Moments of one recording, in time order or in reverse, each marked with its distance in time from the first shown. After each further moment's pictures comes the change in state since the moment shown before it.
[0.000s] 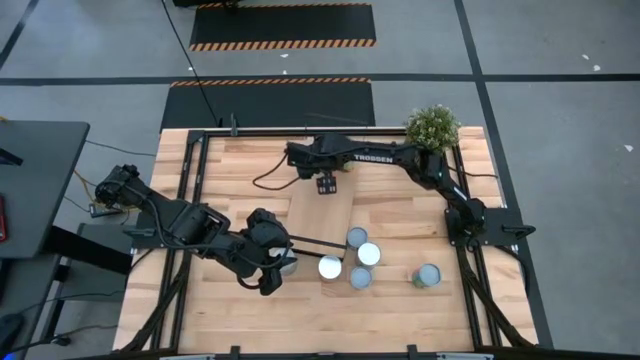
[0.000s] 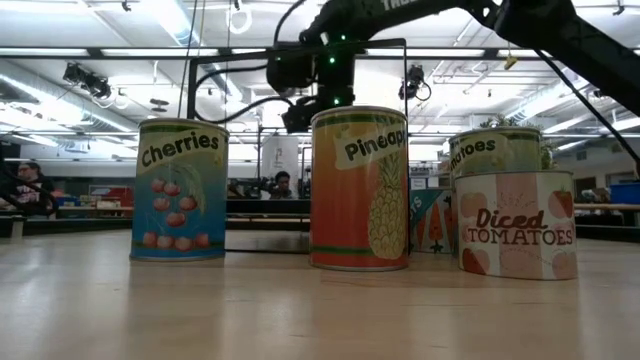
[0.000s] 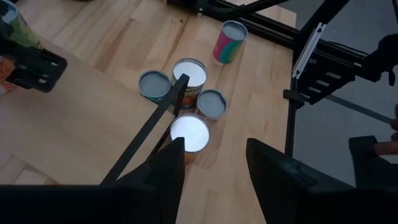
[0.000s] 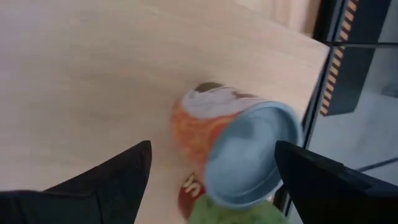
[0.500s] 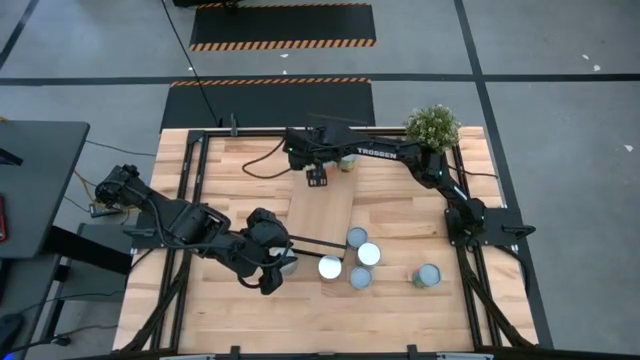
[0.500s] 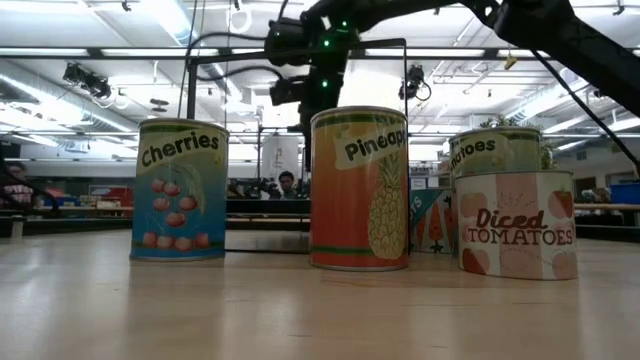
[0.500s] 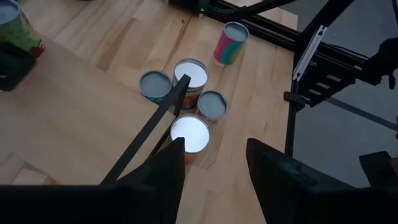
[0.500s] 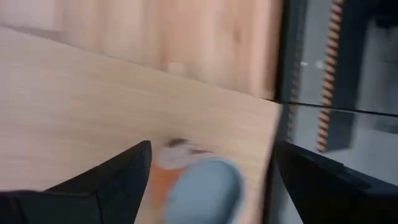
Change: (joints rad) left arm 0.000 0.000 0.000 0.000 0.000 -0.013; right arm -0.014 -0.001 0.115 0.077 -0.080 -0.067
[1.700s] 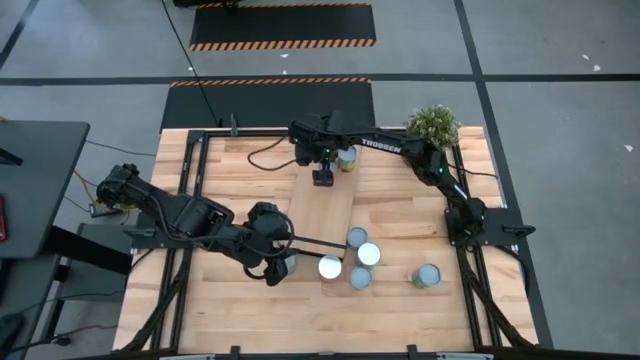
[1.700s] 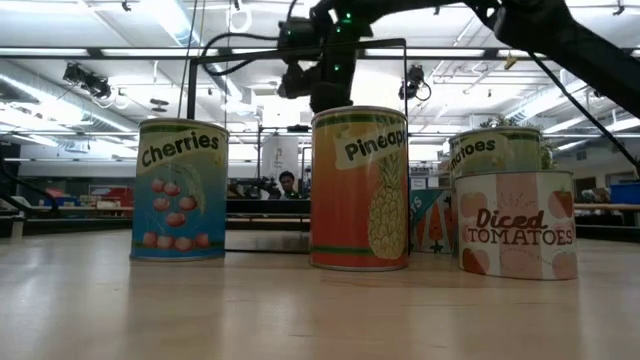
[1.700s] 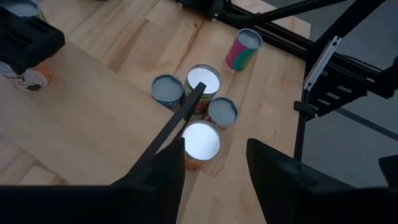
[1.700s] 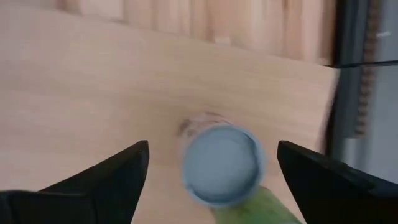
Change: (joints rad) left arm 0.054 0.000 0.000 -0.004 0.005 -0.014; right arm -0.035 0.000 0.099 -0.211 -0.195 0.096
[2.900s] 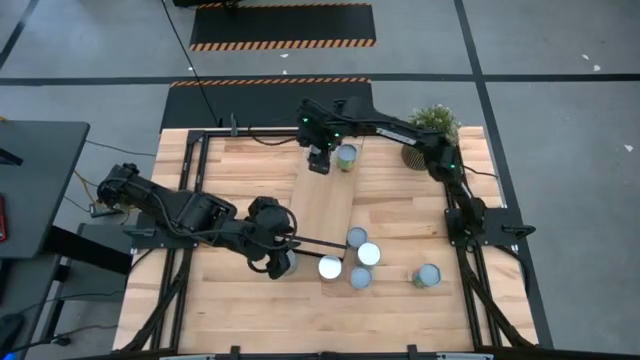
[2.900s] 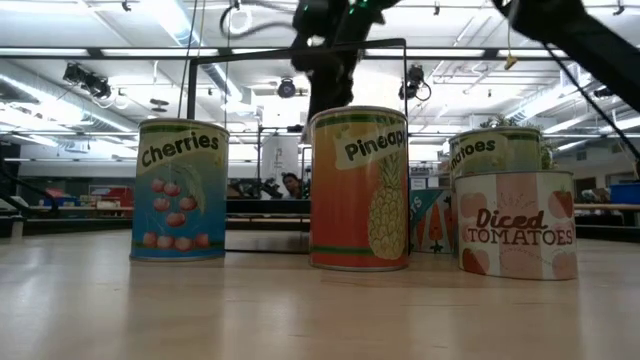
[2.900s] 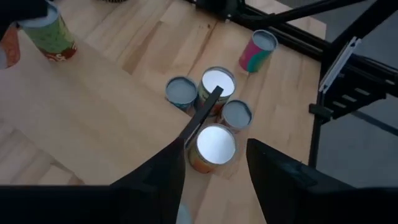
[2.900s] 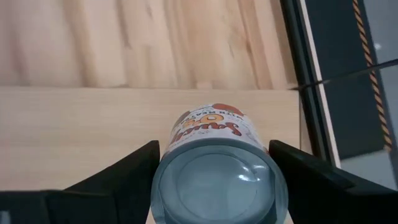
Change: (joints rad) left arm 0.023 -0.001 0.000 -0.023 -0.004 0.014; right arm -0.054 -0.095 -0.015 0.108 -0.104 0.126
